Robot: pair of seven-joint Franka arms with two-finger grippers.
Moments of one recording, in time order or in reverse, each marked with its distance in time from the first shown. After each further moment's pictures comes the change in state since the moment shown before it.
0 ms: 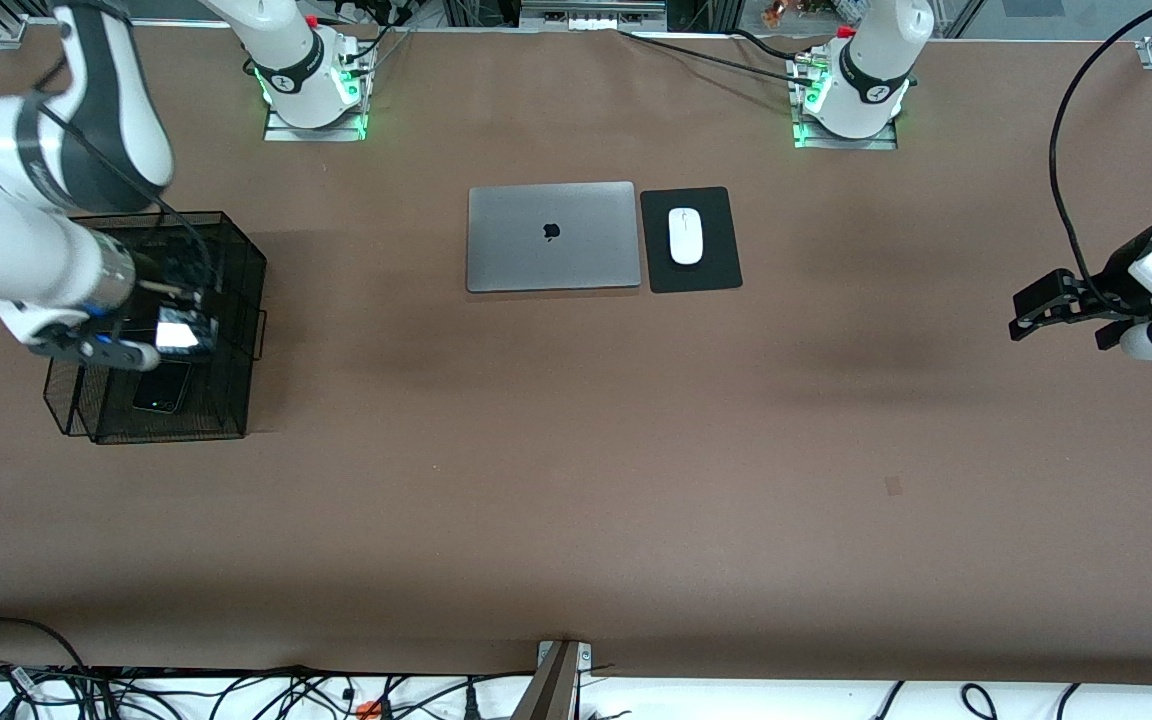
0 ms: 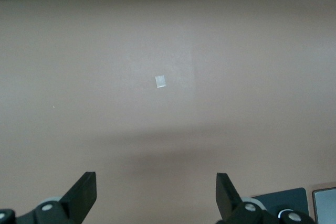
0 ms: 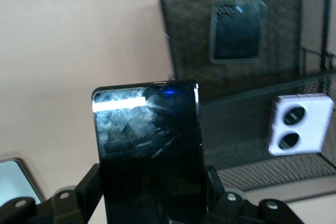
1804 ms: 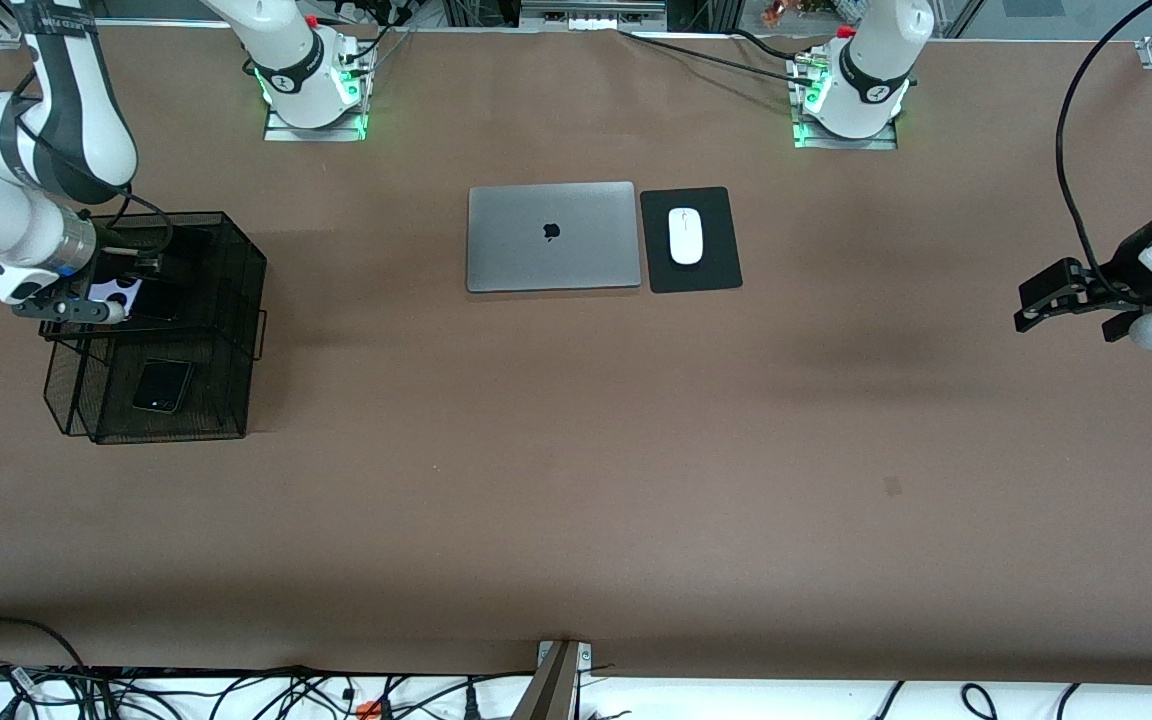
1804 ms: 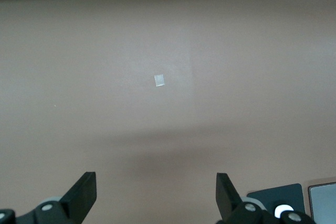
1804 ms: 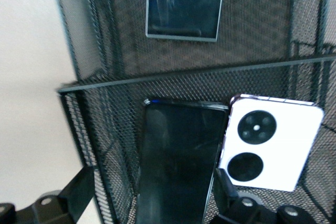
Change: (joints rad) left arm -0.002 -0.004 -0.001 0.028 0.000 -0.028 0.000; right arm -0.053 -0.071 -0.131 -0.313 0.014 0.304 -0.306
